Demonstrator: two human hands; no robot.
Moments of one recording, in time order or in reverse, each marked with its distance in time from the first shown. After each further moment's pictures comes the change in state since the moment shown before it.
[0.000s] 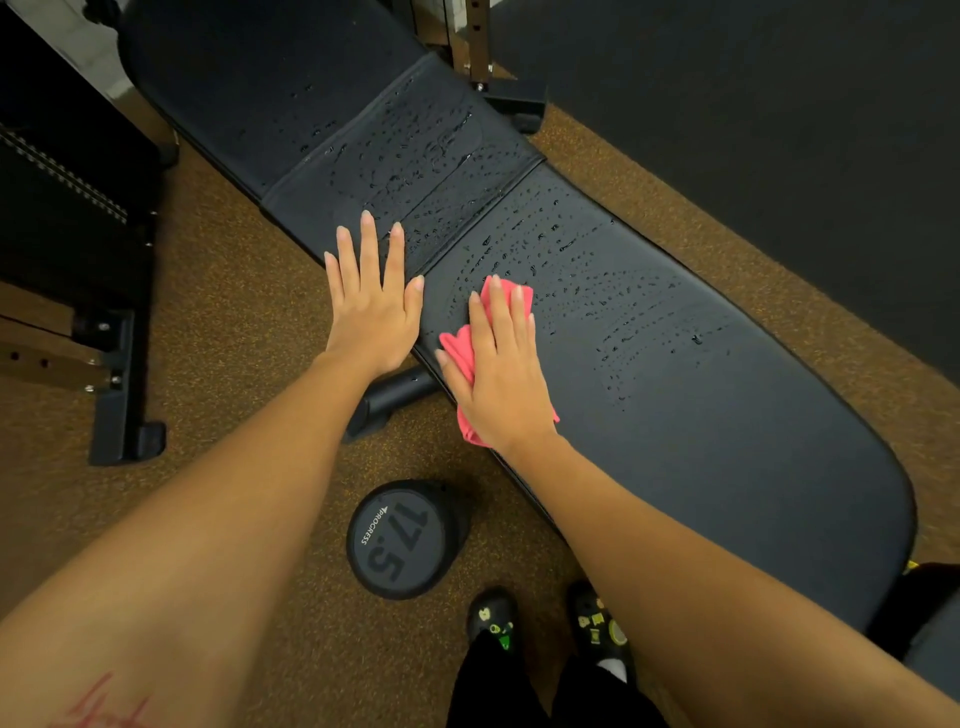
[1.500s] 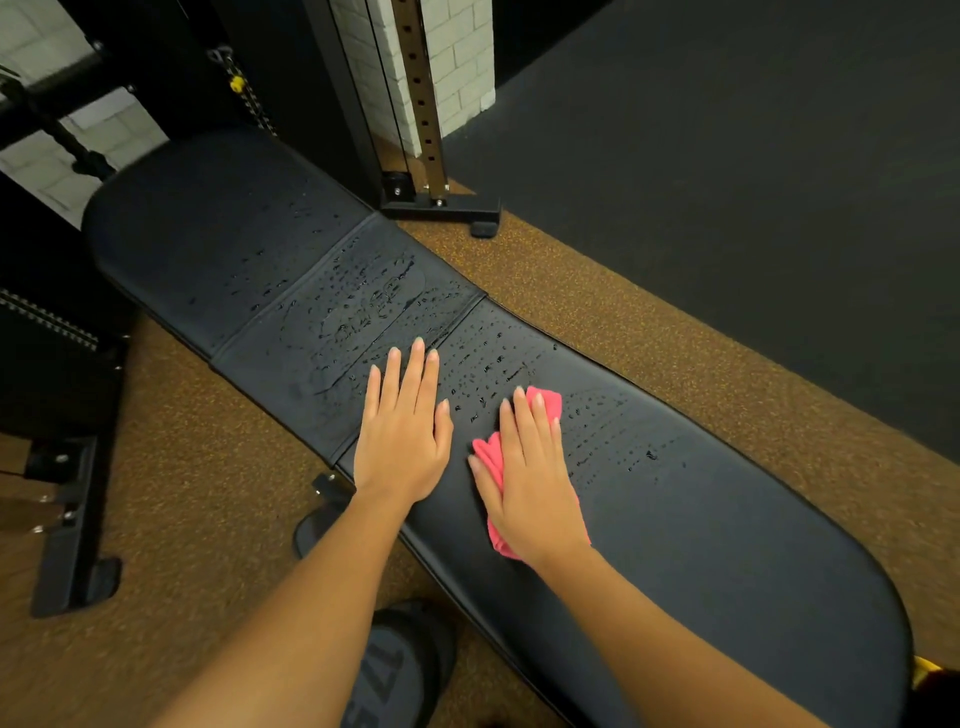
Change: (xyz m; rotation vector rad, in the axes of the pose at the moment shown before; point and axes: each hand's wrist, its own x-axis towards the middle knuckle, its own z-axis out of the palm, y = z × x) left_hand 0.027 0.064 0.014 0.115 0.093 0.172; right_hand 0.014 0.063 -0.030 -0.108 0.014 0.095
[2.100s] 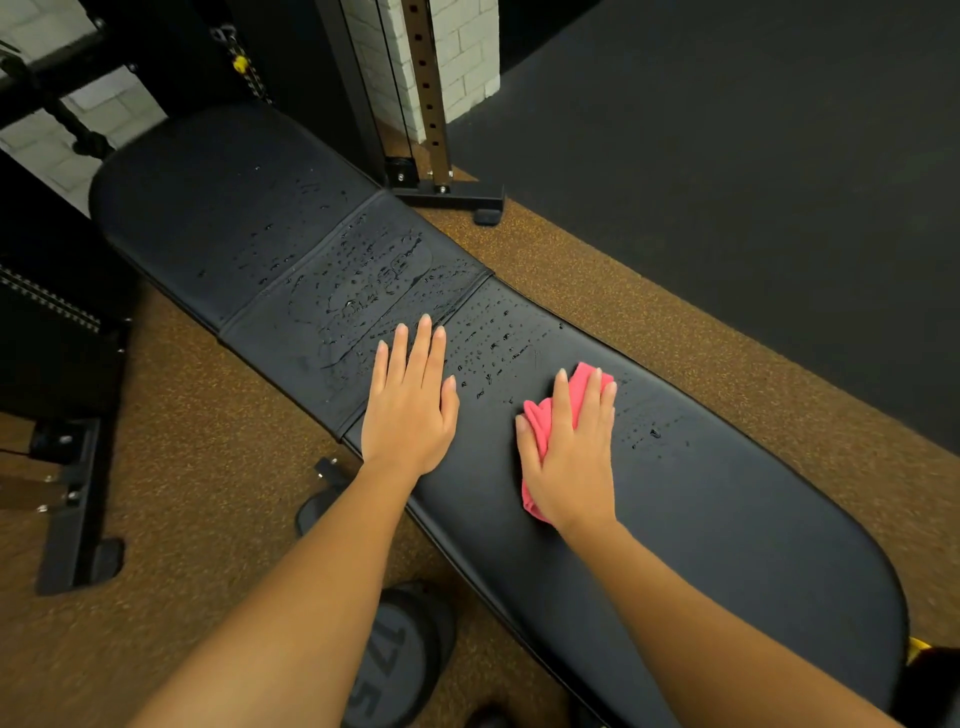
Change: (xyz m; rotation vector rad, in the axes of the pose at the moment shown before) left_hand 0.000 -0.001 0.003 0.010 0.019 0.006; right_hand -0.003 0.016 -0.010 0.109 0.083 0.268
